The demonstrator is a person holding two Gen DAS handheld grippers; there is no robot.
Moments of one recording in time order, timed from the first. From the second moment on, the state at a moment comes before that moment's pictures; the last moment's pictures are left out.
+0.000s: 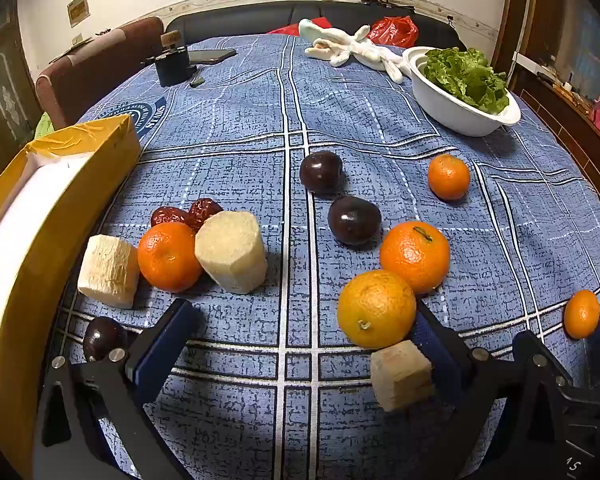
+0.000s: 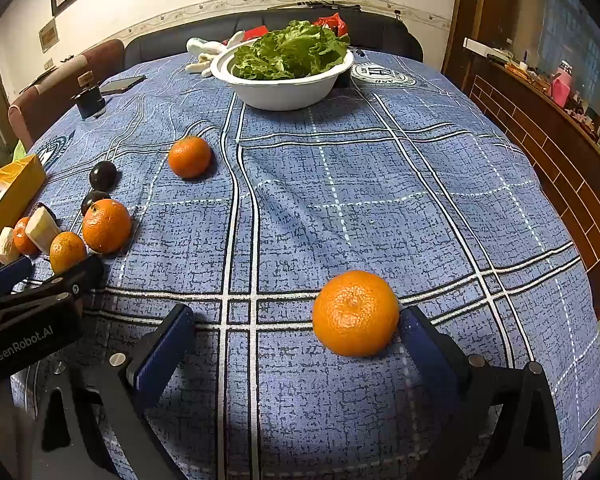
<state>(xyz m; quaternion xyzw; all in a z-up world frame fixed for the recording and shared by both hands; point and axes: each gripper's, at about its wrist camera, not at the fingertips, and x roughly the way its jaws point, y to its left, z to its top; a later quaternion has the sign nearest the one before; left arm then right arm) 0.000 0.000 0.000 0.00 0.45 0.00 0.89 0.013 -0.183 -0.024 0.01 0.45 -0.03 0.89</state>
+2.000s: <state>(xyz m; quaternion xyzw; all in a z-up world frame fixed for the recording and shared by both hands) -0.095 0.177 0.111 -0.08 0.31 -0.04 0.95 -0.028 -0.114 0.022 0.02 0.41 0.11 0.90</state>
